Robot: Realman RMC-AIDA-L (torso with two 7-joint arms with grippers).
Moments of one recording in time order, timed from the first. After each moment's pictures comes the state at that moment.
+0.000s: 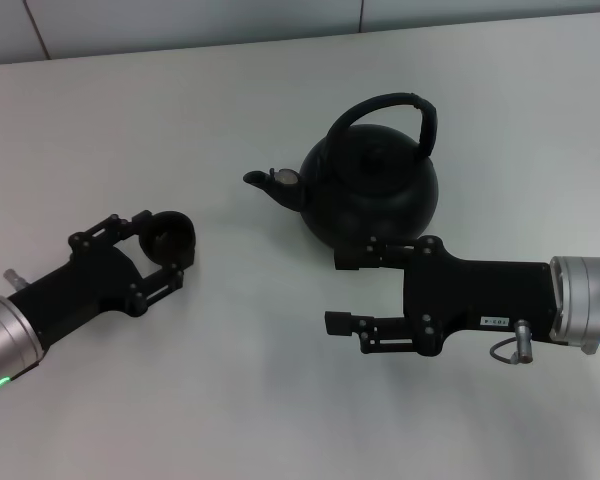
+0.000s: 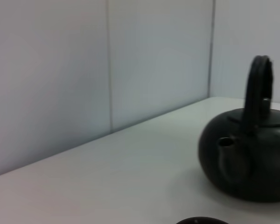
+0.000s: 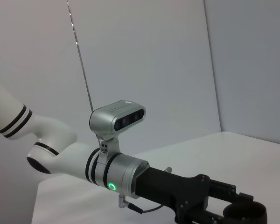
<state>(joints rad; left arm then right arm) -0.47 -2.08 0.84 0.16 1.49 1.22 -0.60 0.31 2.09 -1.15 -0.62 -1.56 -1.57 1.10</state>
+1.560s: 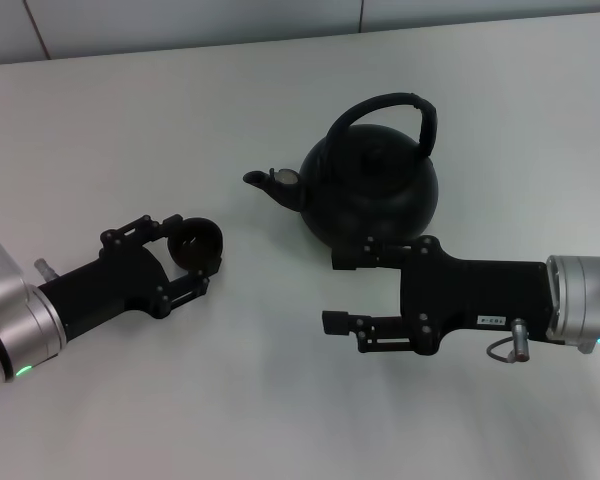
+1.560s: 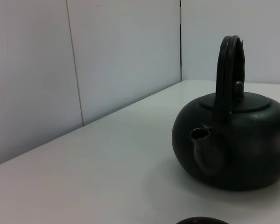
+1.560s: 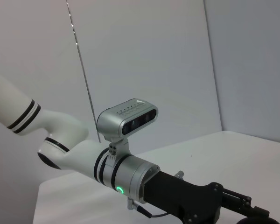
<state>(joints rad) -0.53 -2.08 0.94 0.15 1.49 1.17 -0.61 0.33 2.09 -1.14 -0.60 -1.56 -1.57 1.10</state>
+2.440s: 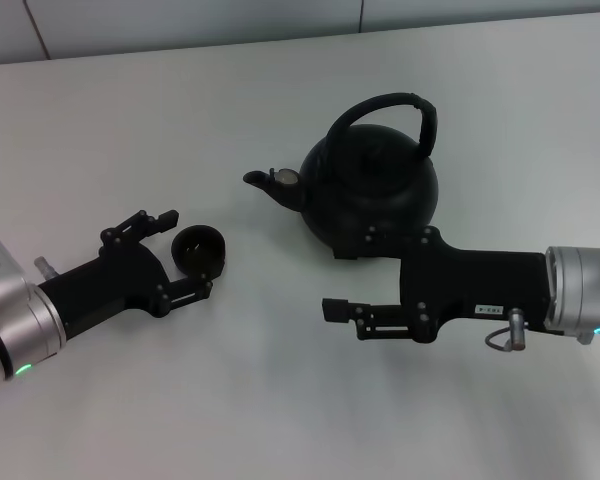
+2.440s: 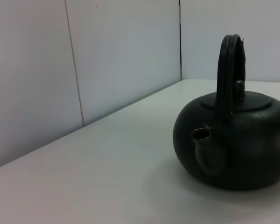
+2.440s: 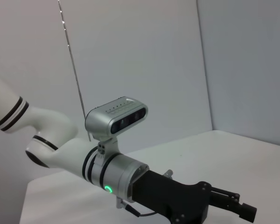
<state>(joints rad) -0.53 -2.08 0.94 0.16 1.49 1.17 -0.60 0.34 2.09 -1.14 -0.60 -1.56 -1.54 1.10</state>
